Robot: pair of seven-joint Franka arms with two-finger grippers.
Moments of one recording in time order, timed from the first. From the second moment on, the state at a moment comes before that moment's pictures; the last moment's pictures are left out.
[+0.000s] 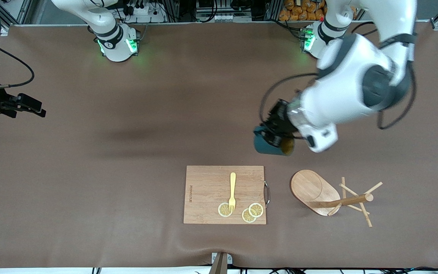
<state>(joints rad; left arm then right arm) -0.28 0.49 -0.11 -1.16 -0.45 1.65 -1.66 0.18 -0.02 -0.26 -1.71 0.06 1.67 -0.05</state>
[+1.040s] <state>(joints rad) 0.16 0.64 -0.11 -1.20 -1.11 1.45 -1.11 0.31 -0.06 -0.25 -1.72 0.01 1.59 0.10</state>
